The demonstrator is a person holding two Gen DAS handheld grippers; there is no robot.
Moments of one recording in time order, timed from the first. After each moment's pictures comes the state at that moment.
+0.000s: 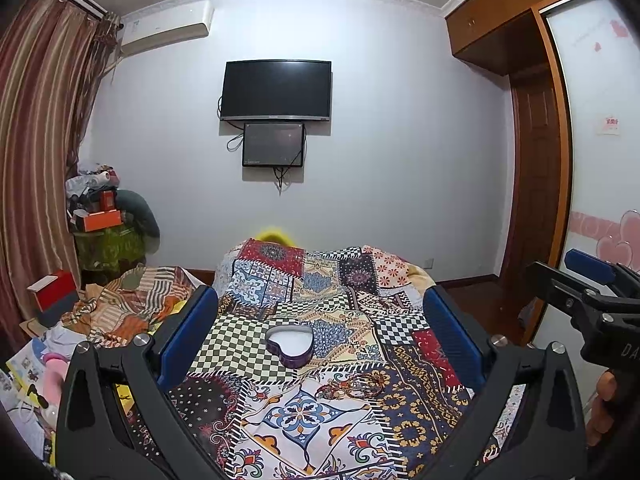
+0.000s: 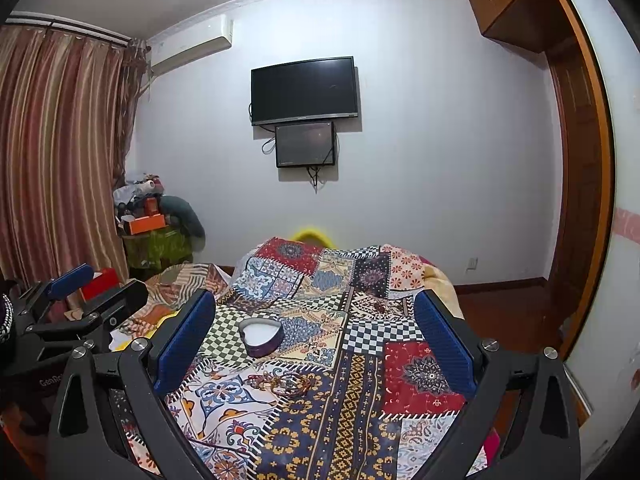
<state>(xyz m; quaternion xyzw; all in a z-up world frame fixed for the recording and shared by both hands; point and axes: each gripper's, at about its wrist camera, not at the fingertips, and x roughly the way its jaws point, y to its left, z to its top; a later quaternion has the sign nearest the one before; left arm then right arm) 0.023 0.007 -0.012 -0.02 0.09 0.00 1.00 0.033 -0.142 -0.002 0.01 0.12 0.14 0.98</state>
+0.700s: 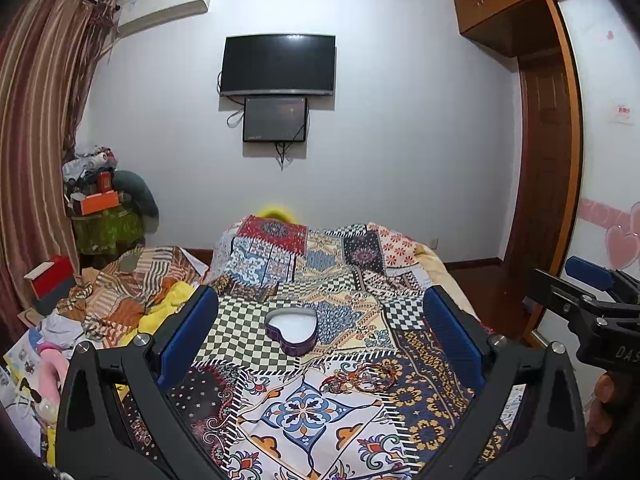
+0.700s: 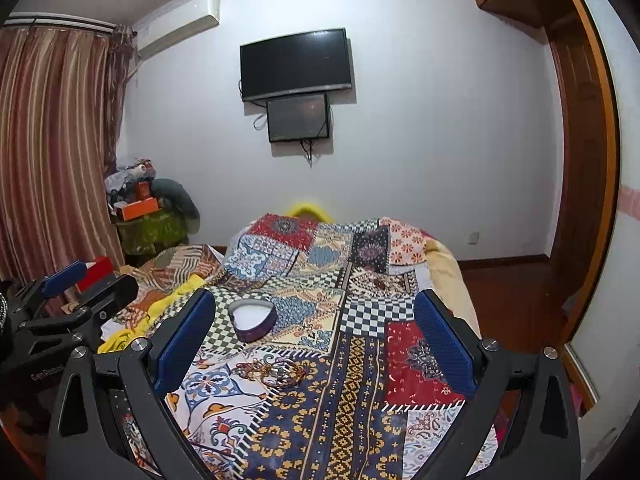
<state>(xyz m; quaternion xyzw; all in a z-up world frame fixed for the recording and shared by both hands) 0.070 0.013 -0.039 -0.02 0.14 0.00 0.99 0.075 -0.148 -0.021 0.02 0.17 0.13 0.98</state>
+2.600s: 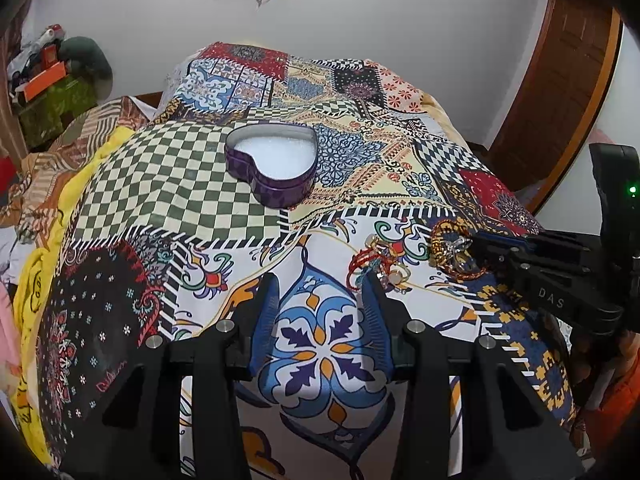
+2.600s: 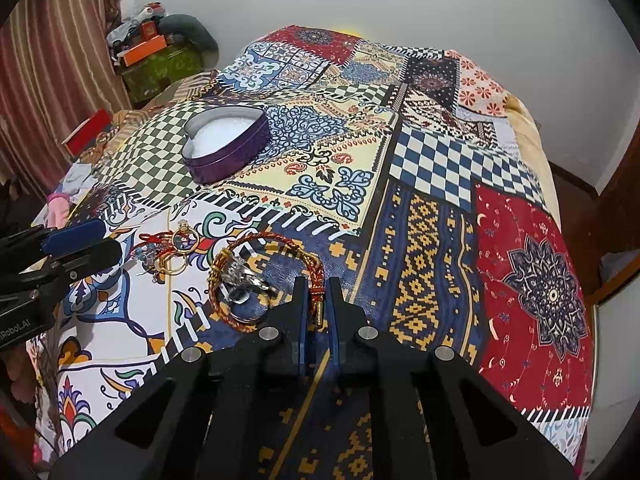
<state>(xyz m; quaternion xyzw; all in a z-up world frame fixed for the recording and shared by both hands) 0.198 0.043 -0.198 -0.07 0.41 -0.07 0.91 0.224 -0.114 -0.174 -0.08 0.44 0.21 0.87</state>
